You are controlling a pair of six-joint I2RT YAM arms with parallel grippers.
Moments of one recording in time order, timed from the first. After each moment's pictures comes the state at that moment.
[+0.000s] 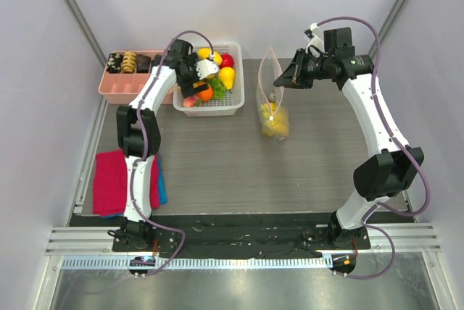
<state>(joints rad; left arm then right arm) -0.22 2.30 2.17 -0.81 0.17 1.04 0.17 1.67 1.81 -0.85 -0.65 0.47</state>
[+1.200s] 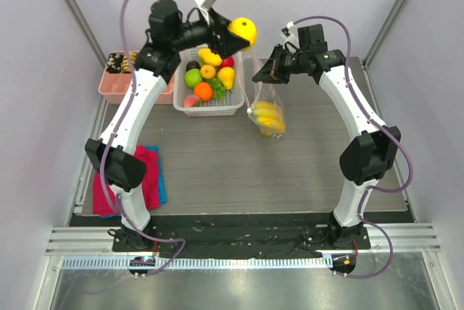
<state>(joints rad) -0.37 1.85 2.13 -0.21 0.79 -0.11 0.27 1.86 1.93 -0.73 -0.67 0.62</state>
